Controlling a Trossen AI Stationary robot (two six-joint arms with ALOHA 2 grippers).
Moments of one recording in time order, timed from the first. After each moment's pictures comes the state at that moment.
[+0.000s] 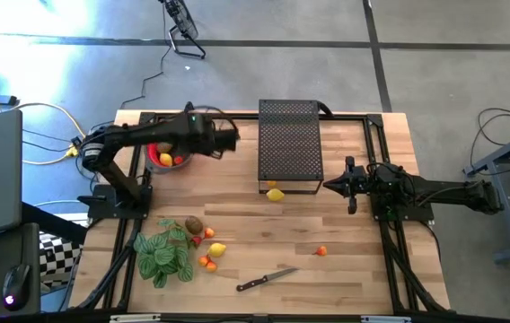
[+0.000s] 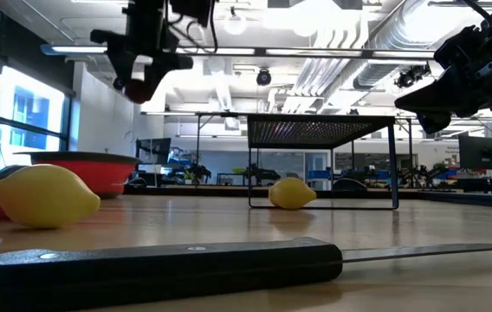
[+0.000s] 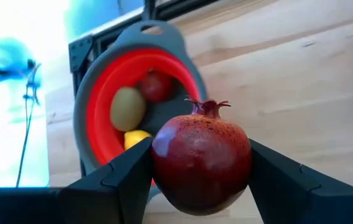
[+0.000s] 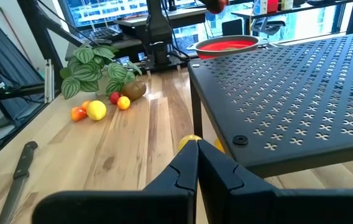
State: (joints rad) left arm 0.26 1.62 1.57 -1.57 -0.56 -1.12; right arm -0.14 0.21 0.01 0.06 -0.08 0.15
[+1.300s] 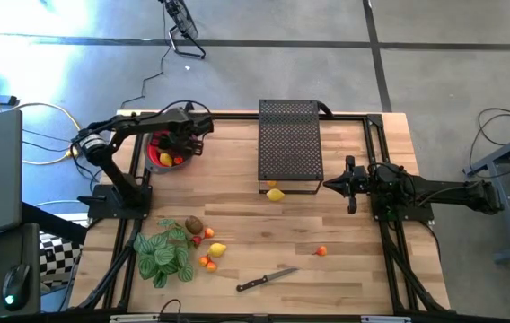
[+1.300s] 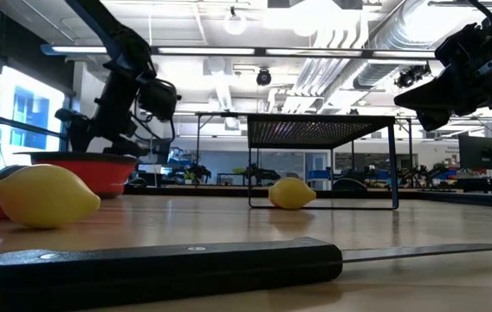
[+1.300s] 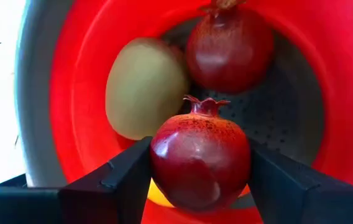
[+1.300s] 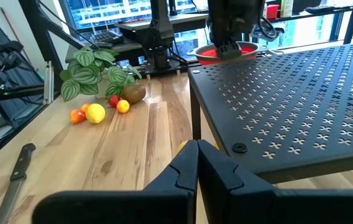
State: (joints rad) left arm 0.69 1.62 1.03 -1.10 -0.42 -0.87; right arm -0.14 0.21 0.01 0.08 -0.08 0.13
